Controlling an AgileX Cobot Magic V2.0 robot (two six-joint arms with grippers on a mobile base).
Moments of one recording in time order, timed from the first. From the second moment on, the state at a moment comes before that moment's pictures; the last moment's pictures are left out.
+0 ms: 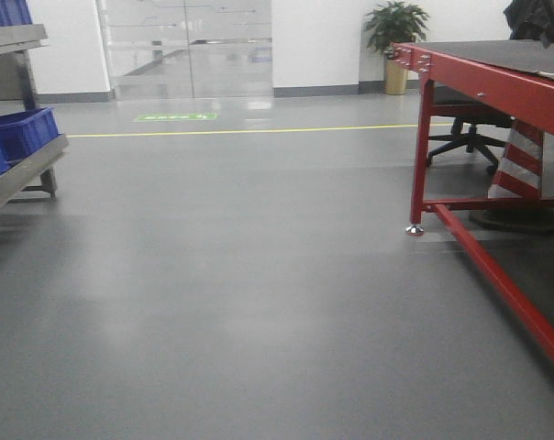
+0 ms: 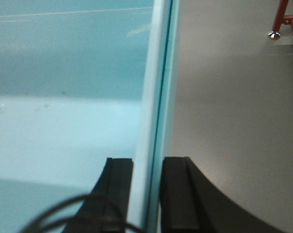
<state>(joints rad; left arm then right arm) -0.27 1.51 -1.96 -0.21 1.07 -0.06 0.50 1.65 -2.12 -0.08 1.12 0.32</state>
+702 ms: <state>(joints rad) -0.27 1.51 -1.96 -0.21 1.07 -0.06 0.50 1.65 -2.12 -0.08 1.14 0.32</state>
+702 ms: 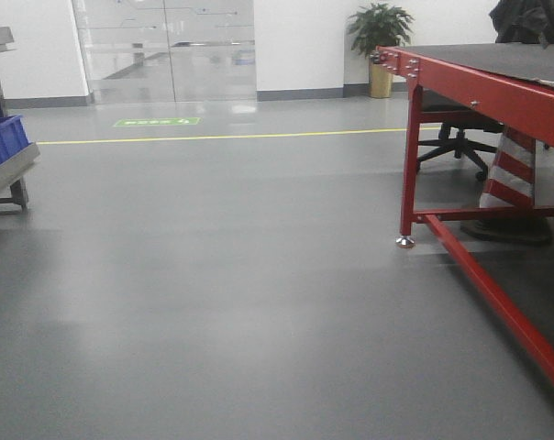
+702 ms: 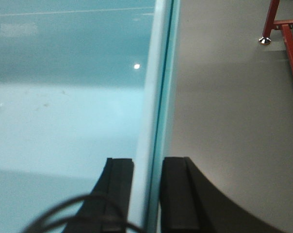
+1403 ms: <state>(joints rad) -0.27 1.51 -1.96 -0.21 1.07 -0.06 0.50 1.65 -2.12 -0.08 1.14 0.33</state>
